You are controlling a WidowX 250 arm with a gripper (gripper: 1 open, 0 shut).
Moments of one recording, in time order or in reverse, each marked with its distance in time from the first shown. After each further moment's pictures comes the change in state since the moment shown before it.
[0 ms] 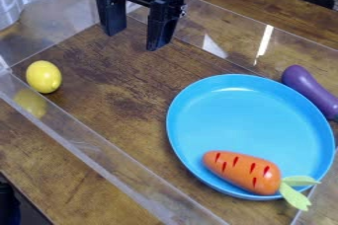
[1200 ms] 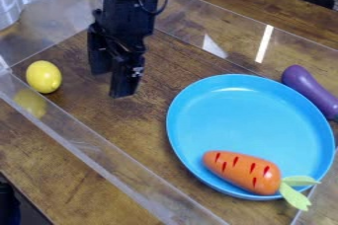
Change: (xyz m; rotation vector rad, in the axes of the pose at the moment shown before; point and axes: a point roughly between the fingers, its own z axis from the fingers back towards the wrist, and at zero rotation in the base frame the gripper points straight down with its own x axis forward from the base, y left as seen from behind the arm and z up) arm -0.012 0.034 -0.062 0.037 0.117 -0.421
